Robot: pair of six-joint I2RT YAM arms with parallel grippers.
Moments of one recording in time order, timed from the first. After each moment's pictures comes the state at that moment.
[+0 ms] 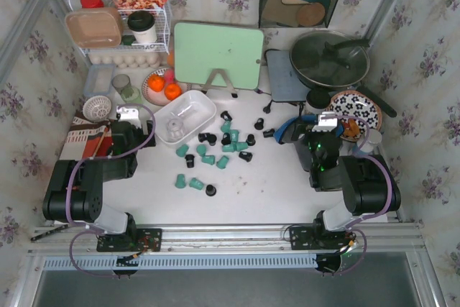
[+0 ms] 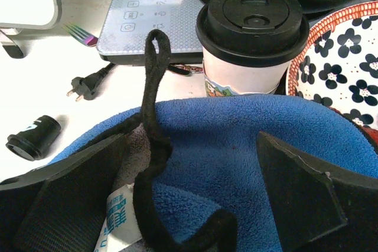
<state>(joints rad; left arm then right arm) -0.03 1.51 0.43 0.65 -0.06 0.05 0.04 1.54 0.23 1.26 0.04 0.04</state>
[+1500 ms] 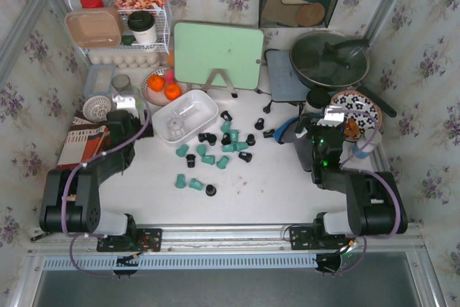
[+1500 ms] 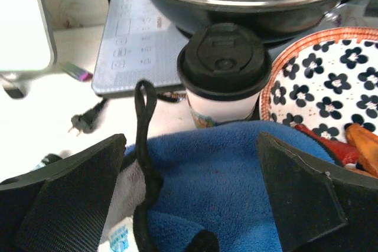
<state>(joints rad) -0.03 1.44 0.51 0.50 -0.08 0.04 0.04 1.41 0.27 1.11 0.10 0.07</state>
